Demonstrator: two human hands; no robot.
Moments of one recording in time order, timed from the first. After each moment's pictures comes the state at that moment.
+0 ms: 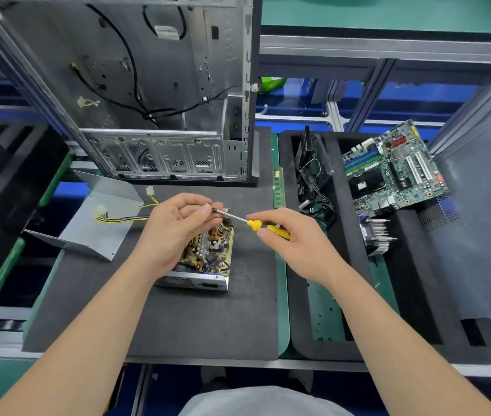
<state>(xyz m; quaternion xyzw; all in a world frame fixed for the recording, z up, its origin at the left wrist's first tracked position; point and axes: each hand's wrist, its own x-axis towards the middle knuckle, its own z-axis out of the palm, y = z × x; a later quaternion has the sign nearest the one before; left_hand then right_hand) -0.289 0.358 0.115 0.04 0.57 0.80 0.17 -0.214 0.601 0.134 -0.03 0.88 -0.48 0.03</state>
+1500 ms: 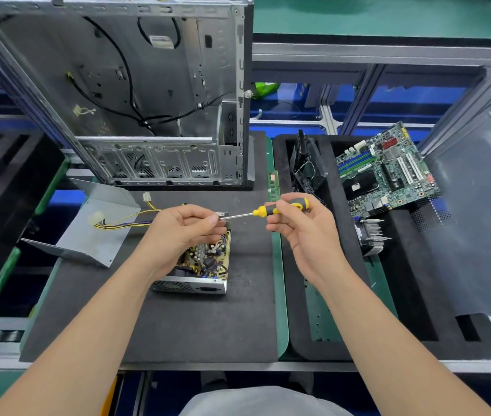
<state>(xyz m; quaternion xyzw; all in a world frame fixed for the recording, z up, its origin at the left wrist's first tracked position) -0.290 0.359 0.122 0.03 0.63 0.74 0.24 -0.220 0.594 0.139 0.15 0.51 -0.85 -0.08</state>
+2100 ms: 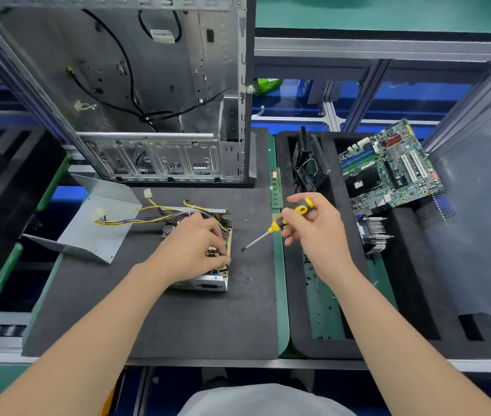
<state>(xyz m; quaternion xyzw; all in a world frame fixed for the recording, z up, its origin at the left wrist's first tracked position) -0.288 0.363 0.098 0.37 0.91 0.19 0.09 -0.216 0.612 0.126 0.16 0.70 -0.69 -0.08</state>
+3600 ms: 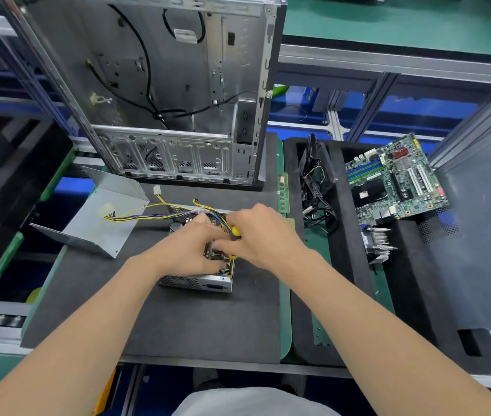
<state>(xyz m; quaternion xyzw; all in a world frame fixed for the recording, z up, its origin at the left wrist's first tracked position) -0.296 0.347 0.100 0.38 0.86 0.28 0.19 -0.256 0.529 0.152 -0.12 0.98 -0.14 0.04</state>
